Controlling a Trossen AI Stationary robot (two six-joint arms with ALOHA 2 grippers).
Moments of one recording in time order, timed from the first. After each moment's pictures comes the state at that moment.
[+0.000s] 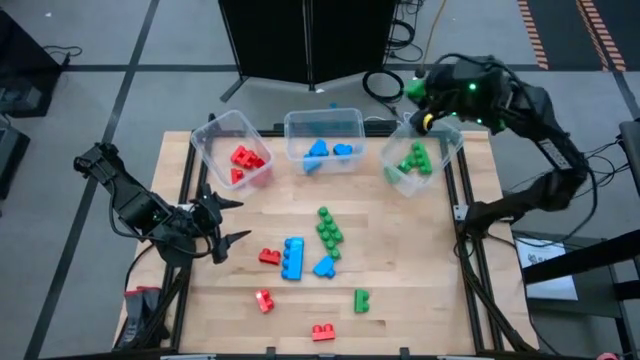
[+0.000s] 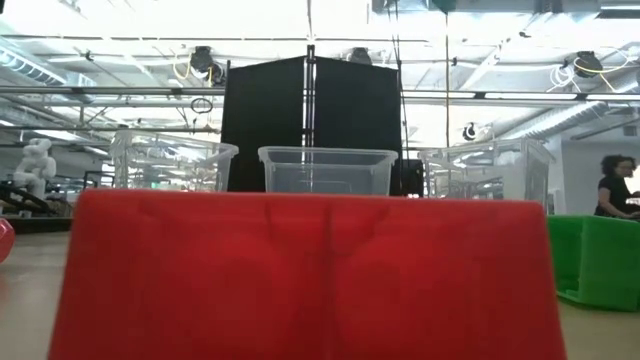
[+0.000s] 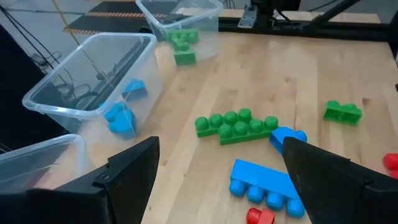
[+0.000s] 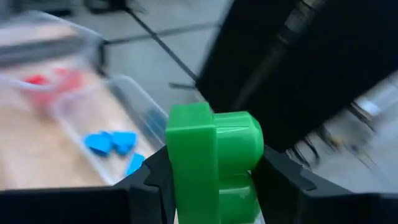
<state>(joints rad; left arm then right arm) -0.71 0.99 1.07 -0.95 -0.88 -0.65 -0.45 1.33 1.94 -1.14 0.39 -0.08</state>
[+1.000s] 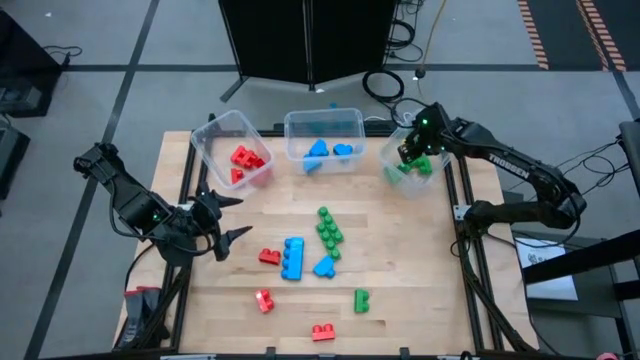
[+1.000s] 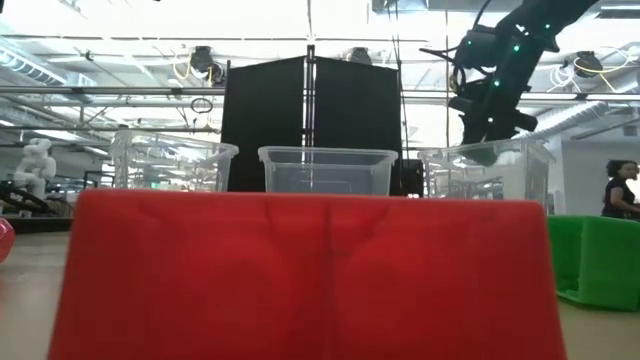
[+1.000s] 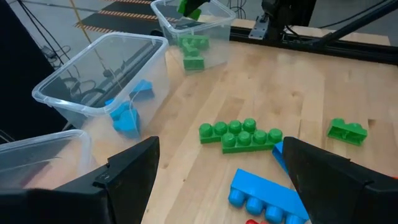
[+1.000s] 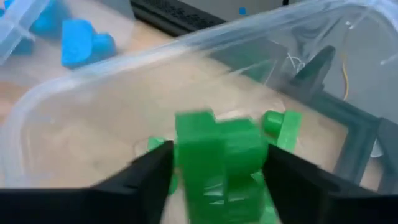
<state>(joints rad) -0.71 0.99 1.07 -0.95 -0.92 -0.72 -0.82 1.17 0.93 -0.73 0.13 0.24</state>
